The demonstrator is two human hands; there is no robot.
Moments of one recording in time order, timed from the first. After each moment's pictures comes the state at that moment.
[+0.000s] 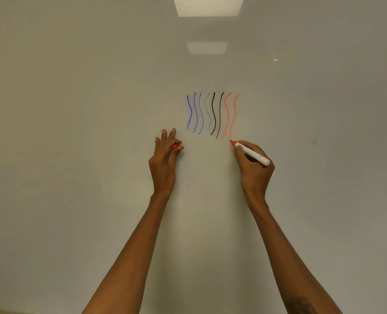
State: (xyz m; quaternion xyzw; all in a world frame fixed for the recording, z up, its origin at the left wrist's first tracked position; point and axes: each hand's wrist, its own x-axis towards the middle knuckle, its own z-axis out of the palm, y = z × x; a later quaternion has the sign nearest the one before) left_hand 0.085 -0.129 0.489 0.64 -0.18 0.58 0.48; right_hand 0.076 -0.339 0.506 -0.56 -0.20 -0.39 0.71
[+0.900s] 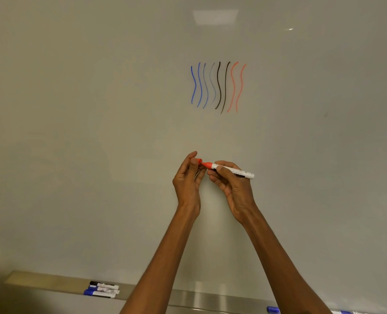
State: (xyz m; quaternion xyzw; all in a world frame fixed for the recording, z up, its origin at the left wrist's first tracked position) left_hand 0.025 -0.204 0.416 0.43 -0.04 0.32 0.85; right_hand 0.040 -0.318 0.423 -0.44 -0.23 0.02 0.87
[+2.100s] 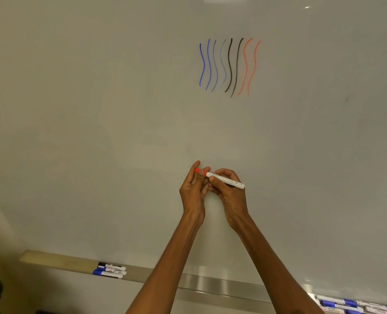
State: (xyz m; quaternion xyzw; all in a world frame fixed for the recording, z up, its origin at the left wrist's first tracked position) left_hand 0.030 -0.198 0.353 0.41 0.01 0.25 0.88; right_hand 0.048 -0.295 0.354 -0.51 -0.19 0.00 0.84
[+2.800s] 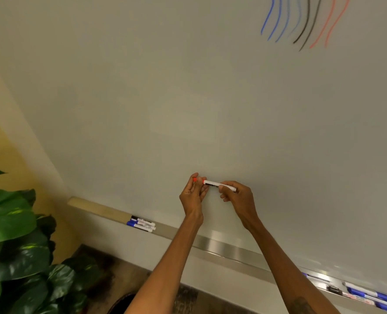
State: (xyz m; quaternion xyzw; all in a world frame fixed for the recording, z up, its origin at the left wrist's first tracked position) left_hand 0.007 -0.115 0.217 0.37 0.20 0.30 0.86; right_hand 0.047 -0.245 0.241 -0.72 -0.17 0.07 0.67
